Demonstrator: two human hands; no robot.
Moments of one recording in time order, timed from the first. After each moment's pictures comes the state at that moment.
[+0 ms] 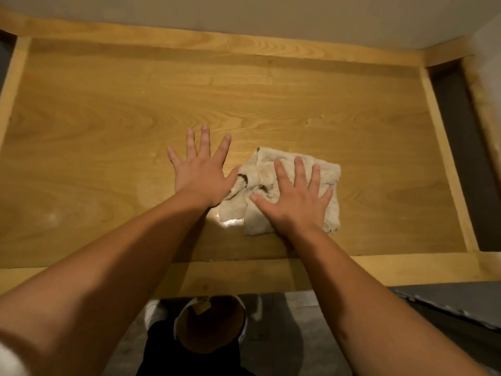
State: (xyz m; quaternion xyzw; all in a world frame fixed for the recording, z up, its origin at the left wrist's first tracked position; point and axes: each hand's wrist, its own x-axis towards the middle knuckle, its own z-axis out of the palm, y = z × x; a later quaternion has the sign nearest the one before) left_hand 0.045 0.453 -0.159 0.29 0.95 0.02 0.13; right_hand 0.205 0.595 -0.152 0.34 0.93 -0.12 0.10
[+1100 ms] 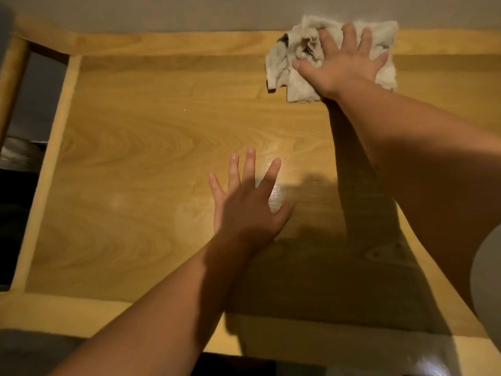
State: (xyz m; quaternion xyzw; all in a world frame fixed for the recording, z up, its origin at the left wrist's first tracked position) left_hand 0.044 0.457 -0.162 0.28 0.95 0.06 0.13; right_hand -0.085 0.741 -0.150 0.29 0.95 -0.09 0.08
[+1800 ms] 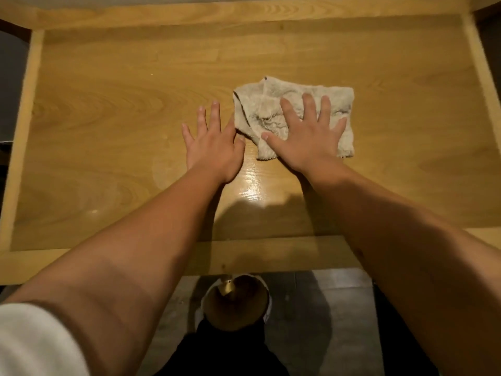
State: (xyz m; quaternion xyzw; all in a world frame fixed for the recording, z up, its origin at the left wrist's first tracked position) left_hand 0.040 0.457 -0.161 0.28 0.95 0.04 0.13; right_hand 0.132 0.633 -0.147 0.29 0.95 -0.09 0.10
